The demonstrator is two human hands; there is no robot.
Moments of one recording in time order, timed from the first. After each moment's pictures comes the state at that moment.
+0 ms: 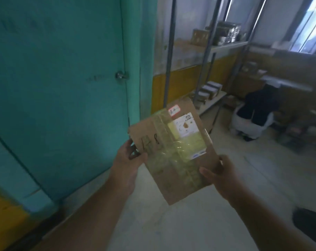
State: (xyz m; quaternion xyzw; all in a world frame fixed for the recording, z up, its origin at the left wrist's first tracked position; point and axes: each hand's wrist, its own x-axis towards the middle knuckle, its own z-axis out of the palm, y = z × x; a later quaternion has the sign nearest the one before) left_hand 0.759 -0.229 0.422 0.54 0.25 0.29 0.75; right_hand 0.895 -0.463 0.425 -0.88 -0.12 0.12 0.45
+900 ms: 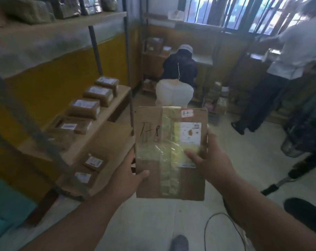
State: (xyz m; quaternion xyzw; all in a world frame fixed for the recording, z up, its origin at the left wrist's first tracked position) left_hand 1.400 -0.438 0.369 0.78 0.06 -0.02 0.63; right_hand 1.442 -0.681 0.431 -0.91 0.02 0.00 0.42
